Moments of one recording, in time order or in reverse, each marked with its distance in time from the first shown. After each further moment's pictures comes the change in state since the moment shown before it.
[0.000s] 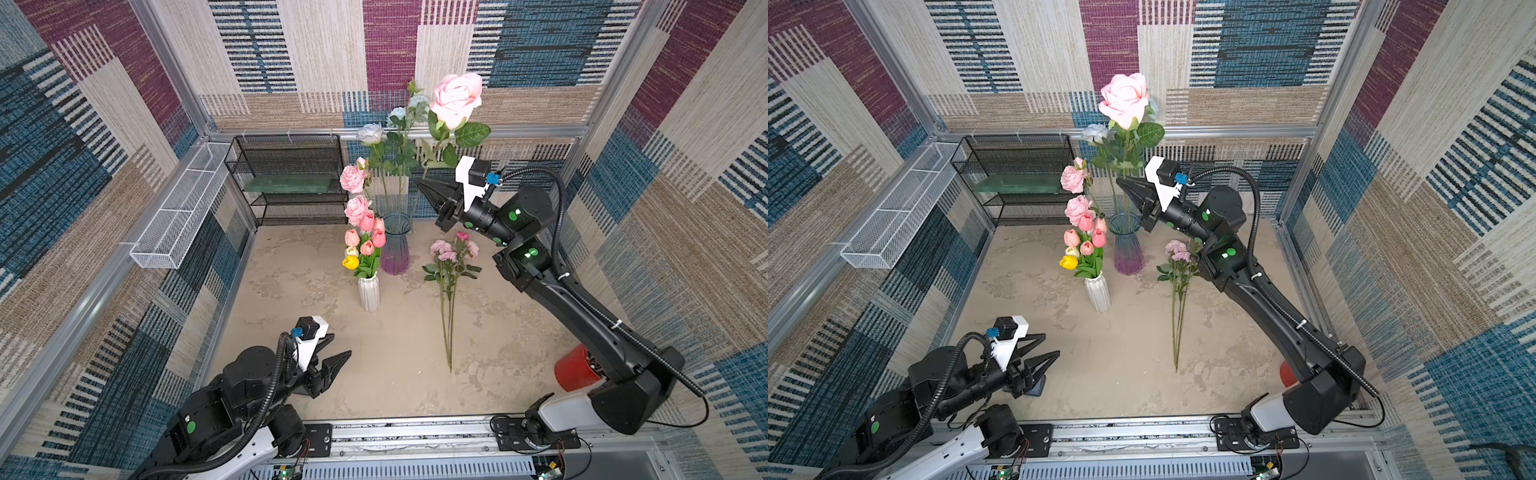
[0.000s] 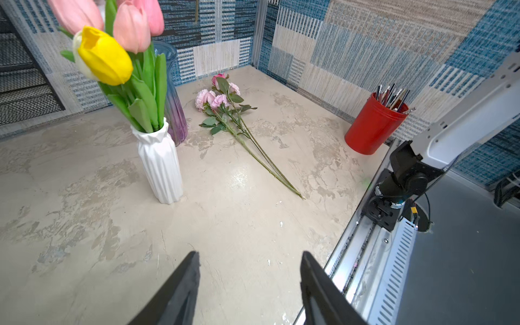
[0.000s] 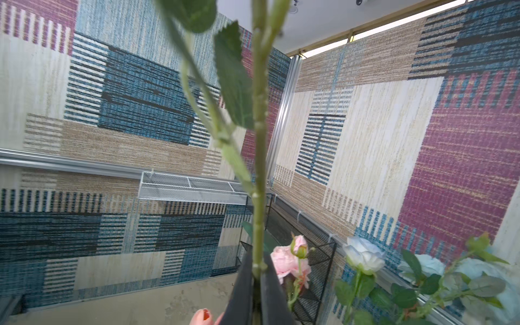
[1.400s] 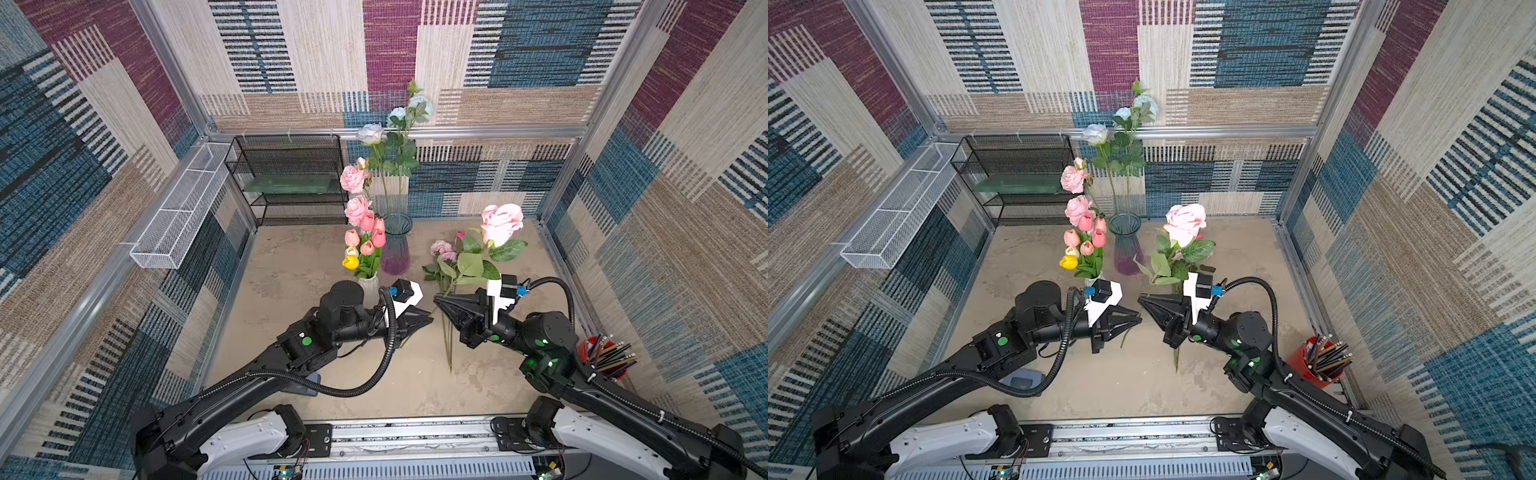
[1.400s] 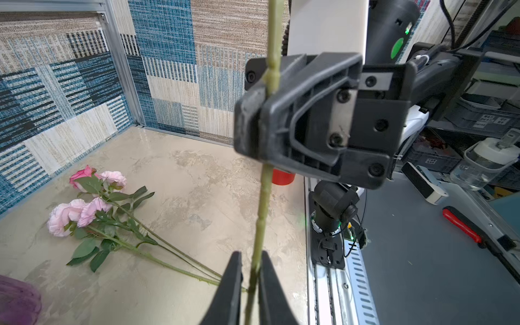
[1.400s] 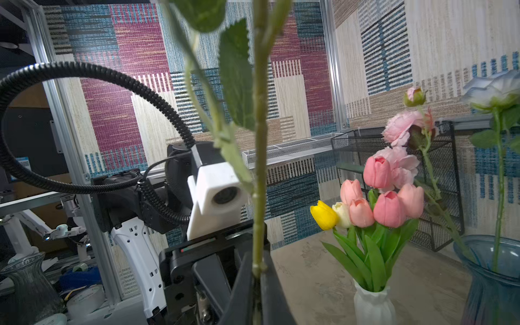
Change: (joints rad) left arm -0.002 0.631 0.084 0.702 0.498 0.169; right arm 0.230 -0.607 -0.890 0.286 0.140 0.400
